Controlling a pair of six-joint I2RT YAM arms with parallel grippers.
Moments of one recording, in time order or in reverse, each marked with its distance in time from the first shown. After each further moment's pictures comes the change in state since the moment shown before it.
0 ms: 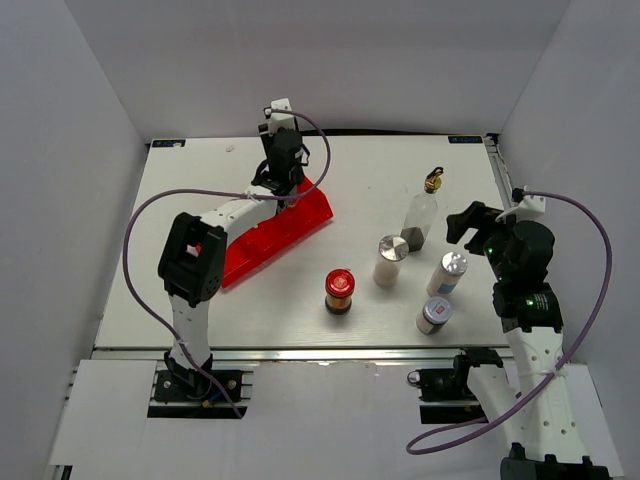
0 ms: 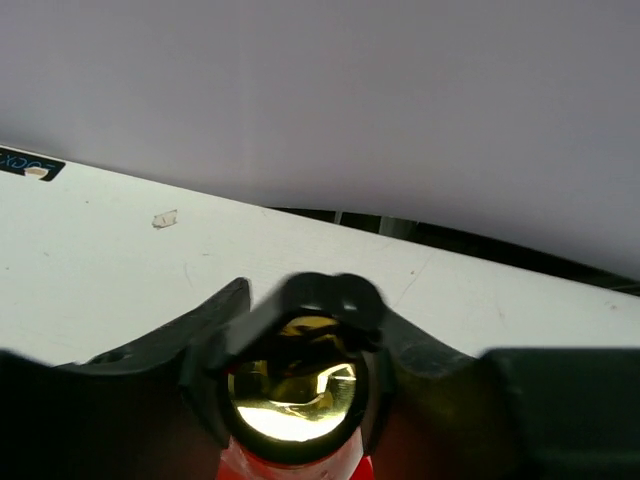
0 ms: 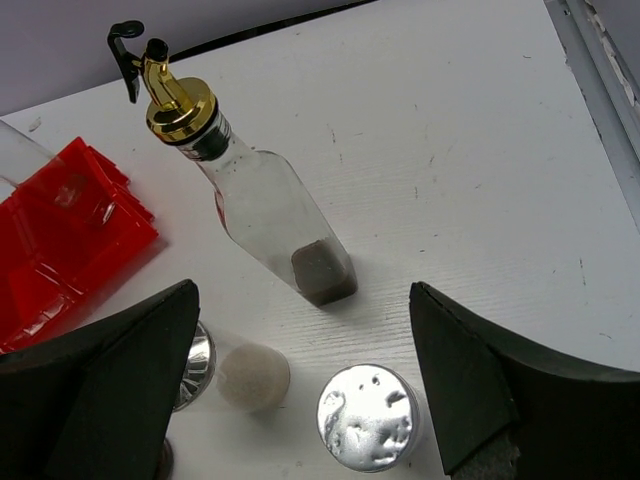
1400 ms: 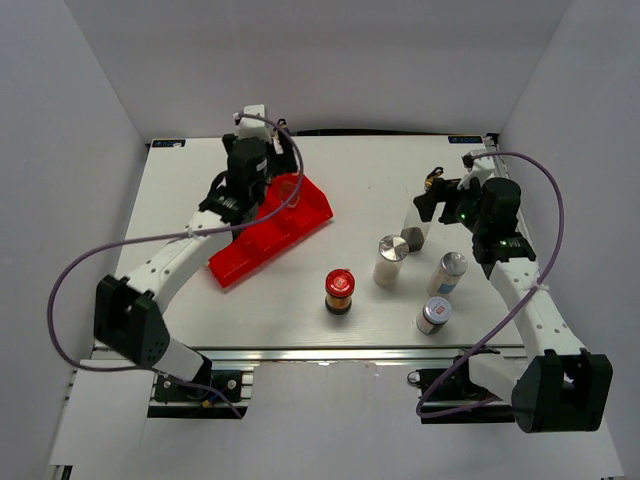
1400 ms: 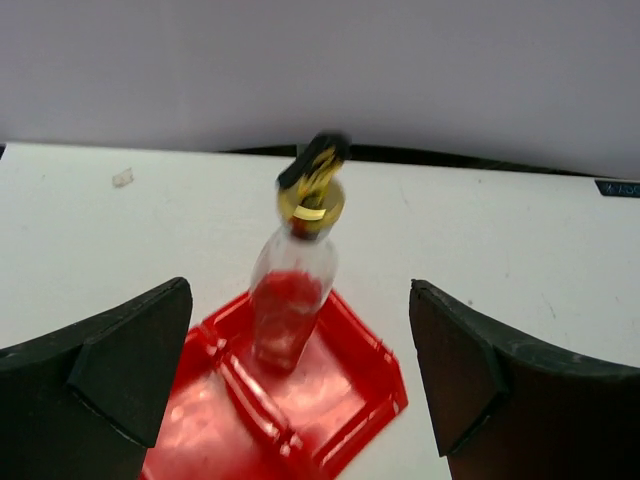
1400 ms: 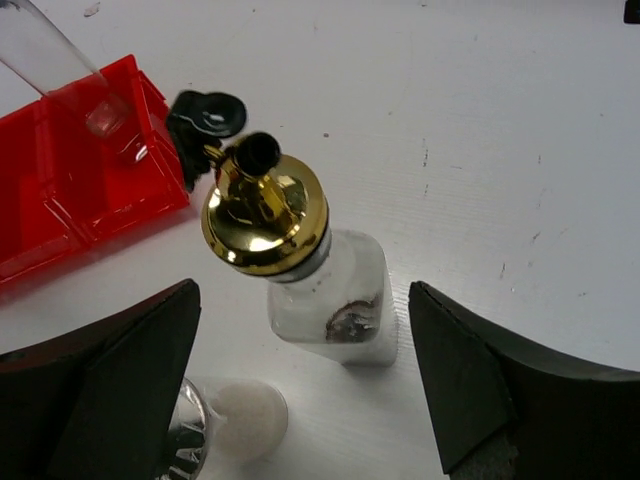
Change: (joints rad) left arm 0.003 -0.441 -0.178 -0.363 0.313 -0.079; right arm 0.046 0.426 0.074 0.278 -0.263 -0.159
